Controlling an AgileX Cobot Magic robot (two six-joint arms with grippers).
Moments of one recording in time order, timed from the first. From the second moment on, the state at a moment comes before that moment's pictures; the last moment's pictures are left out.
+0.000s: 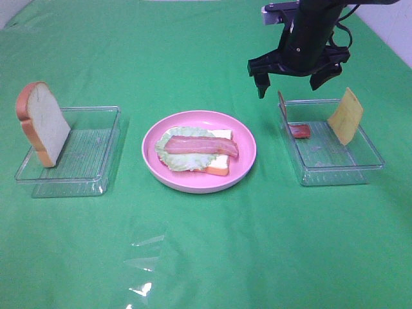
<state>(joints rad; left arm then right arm) 0.00 0.00 -0.52 -0.19 1.08 0.17 0.31 2.18 -1.76 -0.23 0.81 0.28</state>
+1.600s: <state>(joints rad) 0.00 0.00 -0.52 -0.19 1.08 0.17 0.31 2.25 -1.77 -0.23 0.82 0.36</state>
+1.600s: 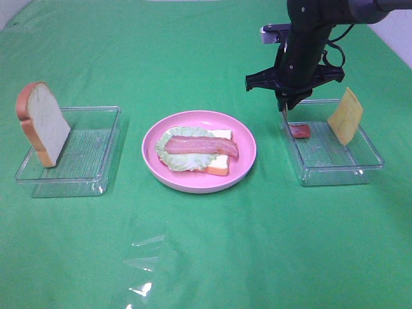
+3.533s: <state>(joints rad) 0.00 0.00 -0.52 -0.19 1.08 0.17 0.31 1.90 -1.76 -0.11 1.20 0.13</state>
